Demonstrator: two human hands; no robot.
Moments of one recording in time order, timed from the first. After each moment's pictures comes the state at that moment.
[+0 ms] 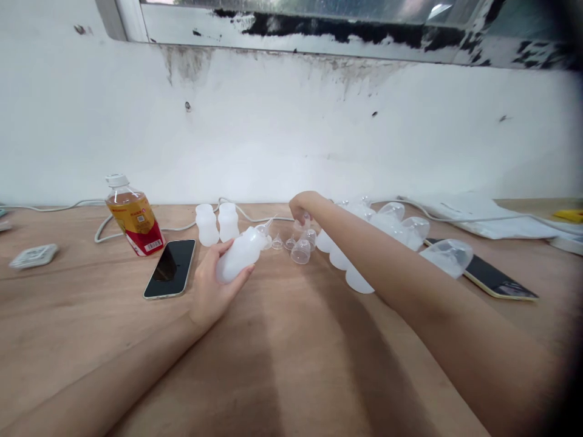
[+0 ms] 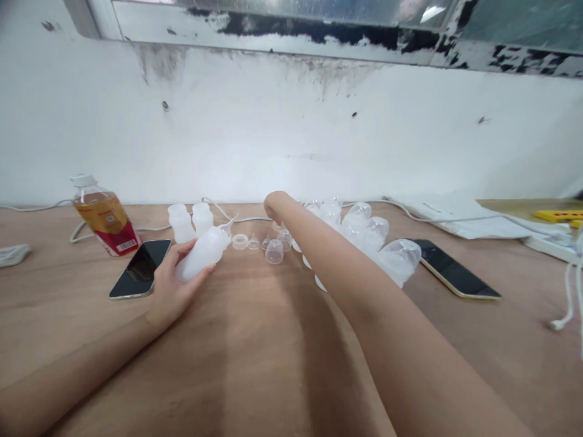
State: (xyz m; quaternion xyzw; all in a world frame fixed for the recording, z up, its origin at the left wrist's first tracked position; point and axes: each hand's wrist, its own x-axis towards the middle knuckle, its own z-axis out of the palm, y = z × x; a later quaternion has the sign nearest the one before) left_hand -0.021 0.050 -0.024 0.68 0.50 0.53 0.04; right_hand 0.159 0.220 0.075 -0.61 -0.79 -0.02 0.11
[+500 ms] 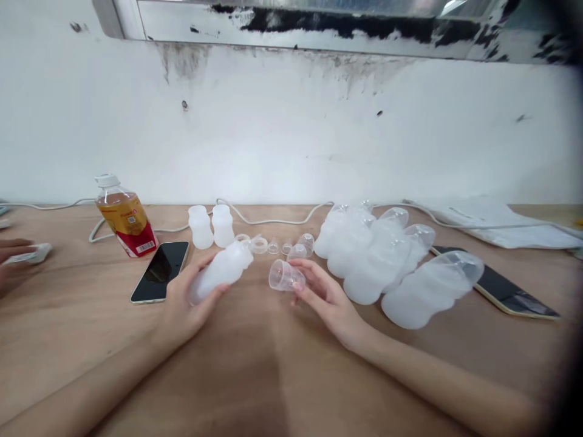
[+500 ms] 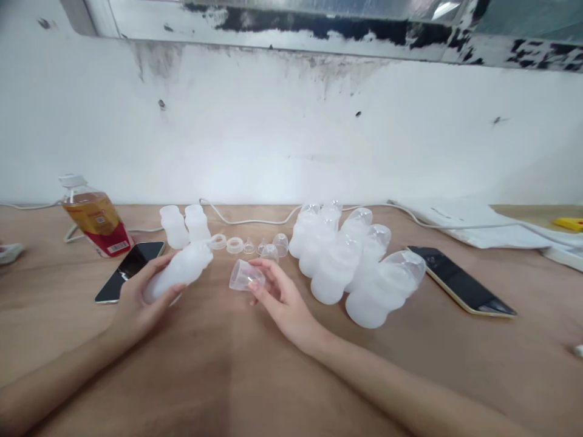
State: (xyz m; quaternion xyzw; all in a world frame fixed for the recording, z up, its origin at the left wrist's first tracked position) left_hand -0.039 0.035 -0.019 0.71 0.53 0.46 0.06; right_hand 0.195 0.037 -0.016 -0.38 -0.64 0.50 0.44
